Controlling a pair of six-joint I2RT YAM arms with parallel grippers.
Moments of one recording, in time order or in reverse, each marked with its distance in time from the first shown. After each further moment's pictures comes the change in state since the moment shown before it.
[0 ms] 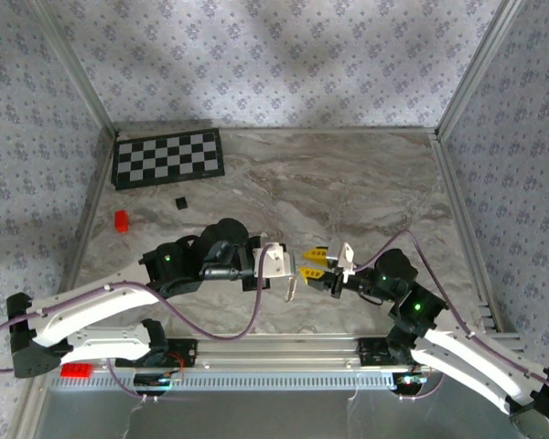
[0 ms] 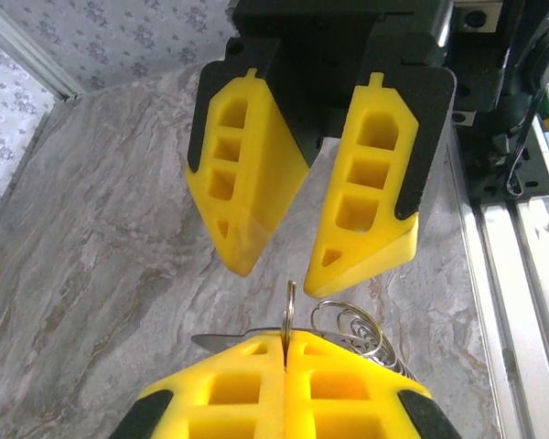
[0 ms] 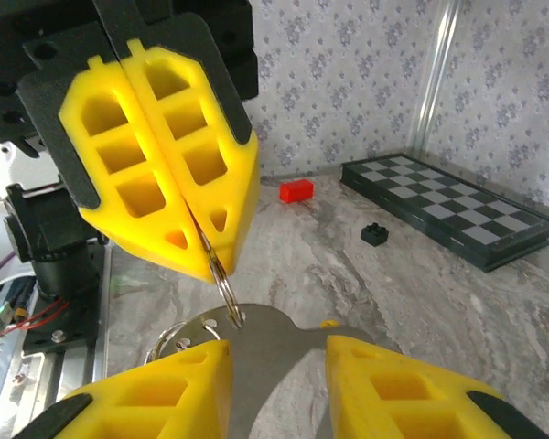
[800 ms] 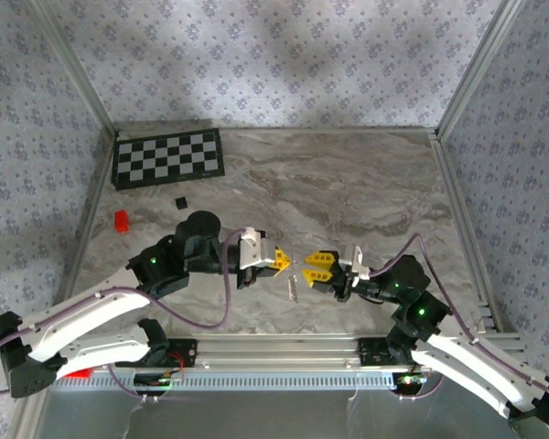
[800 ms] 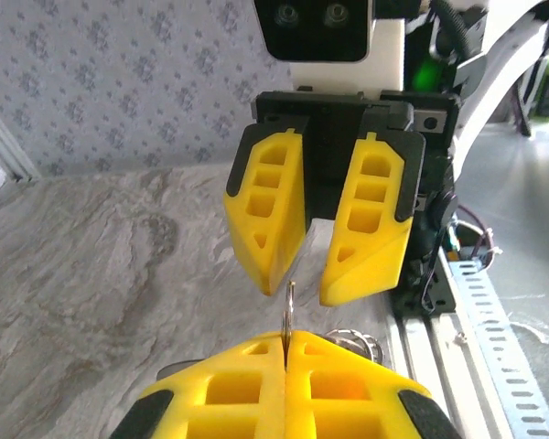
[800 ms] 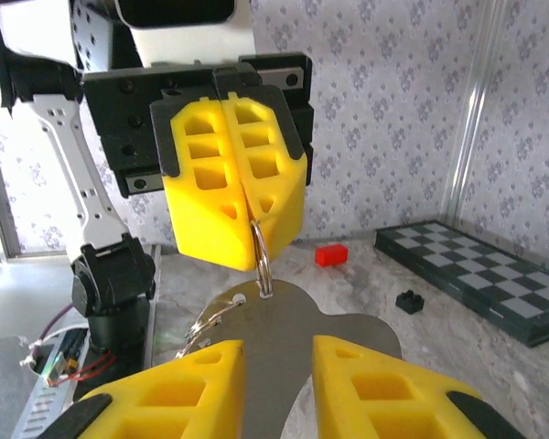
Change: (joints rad) left arm 0.156 -0.117 -0.144 0.269 0.375 -0.194; right arm -0.006 -0.068 -0.034 0.136 -0.096 0.087
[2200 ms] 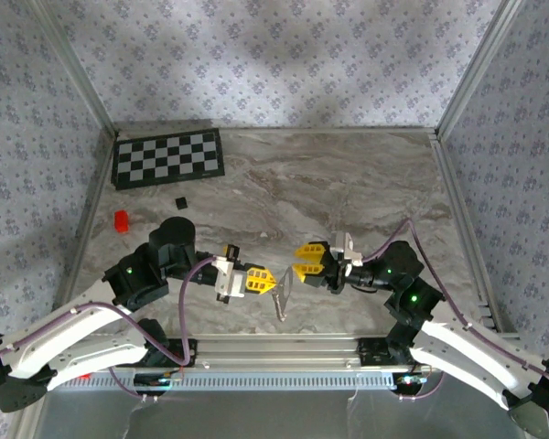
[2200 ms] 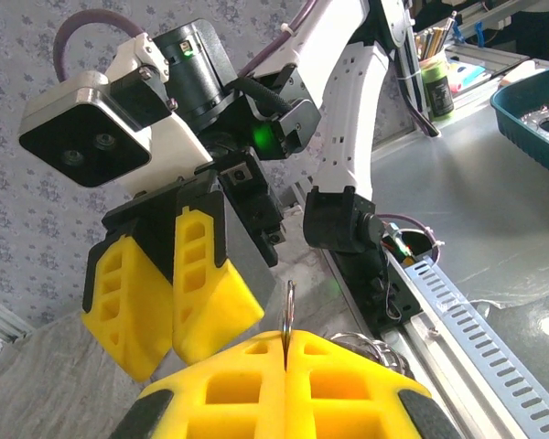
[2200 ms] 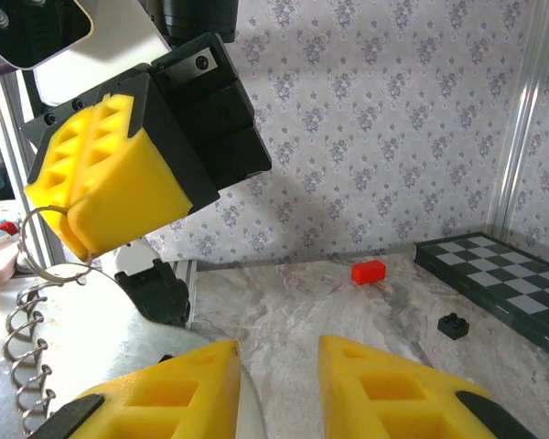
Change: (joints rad) left arm 0.006 -0.133 -0.011 -0.053 0.216 0.295; right arm -0.002 0.161 0.121 0.049 -0.089 0.052
